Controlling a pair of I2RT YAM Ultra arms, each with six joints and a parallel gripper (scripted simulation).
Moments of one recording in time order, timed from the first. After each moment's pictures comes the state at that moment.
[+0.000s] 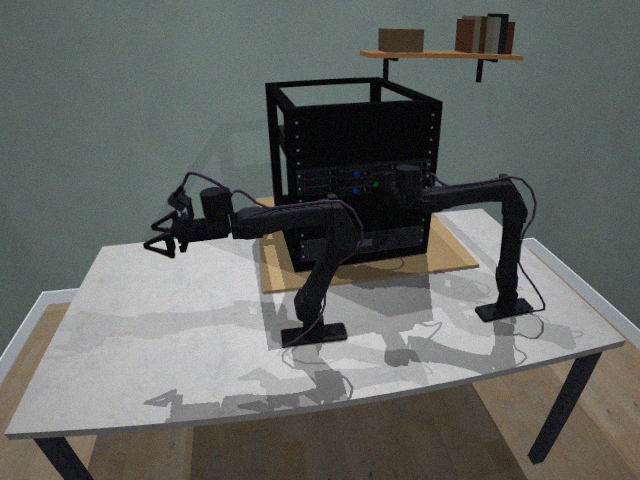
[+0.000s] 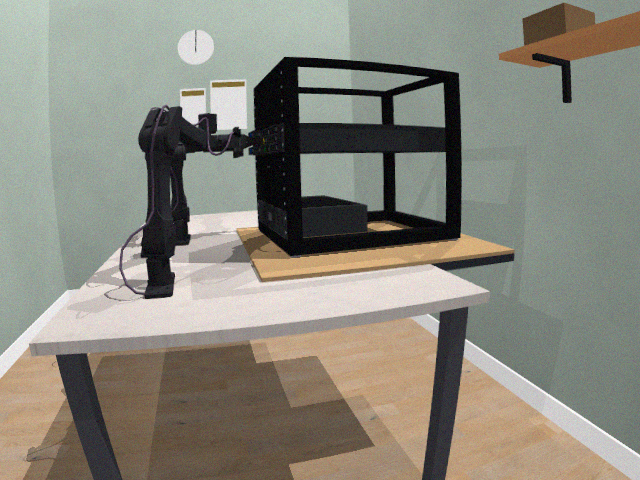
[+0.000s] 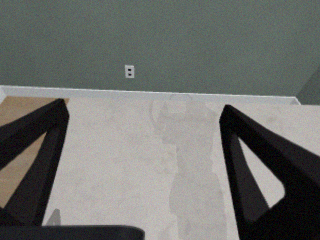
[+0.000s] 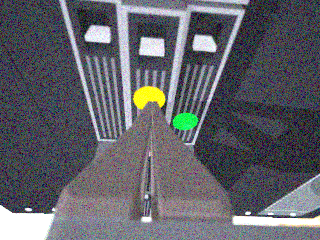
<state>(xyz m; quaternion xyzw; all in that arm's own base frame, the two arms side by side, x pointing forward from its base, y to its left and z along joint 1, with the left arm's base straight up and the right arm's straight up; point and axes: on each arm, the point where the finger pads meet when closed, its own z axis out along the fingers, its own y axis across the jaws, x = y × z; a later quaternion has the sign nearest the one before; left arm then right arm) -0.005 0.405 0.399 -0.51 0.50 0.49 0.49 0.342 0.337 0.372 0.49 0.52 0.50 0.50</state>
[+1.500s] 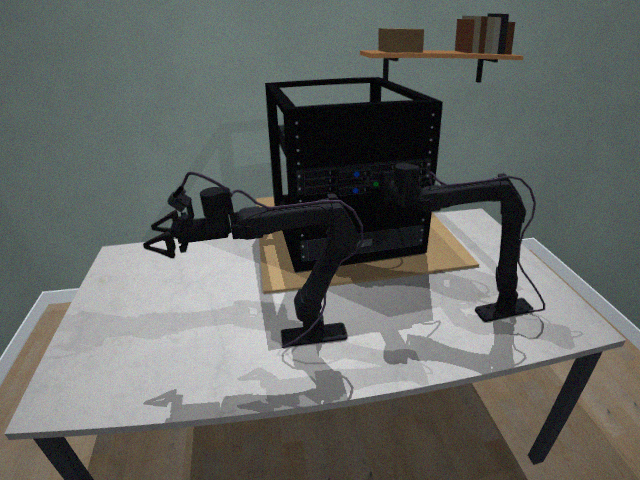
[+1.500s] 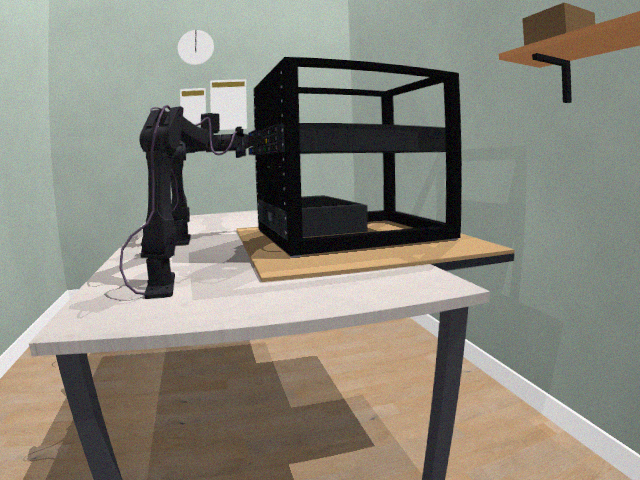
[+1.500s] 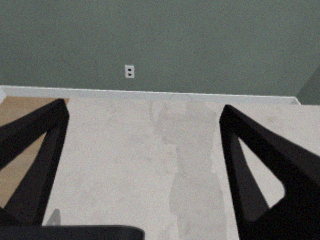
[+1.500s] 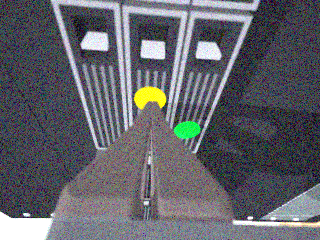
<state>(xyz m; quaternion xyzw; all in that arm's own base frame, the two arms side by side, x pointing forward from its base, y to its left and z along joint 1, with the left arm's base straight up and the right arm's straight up) -0.005 0.405 0.399 -0.51 0.50 0.49 0.49 0.351 0.337 0.372 0.49 0.52 0.50 0.49</state>
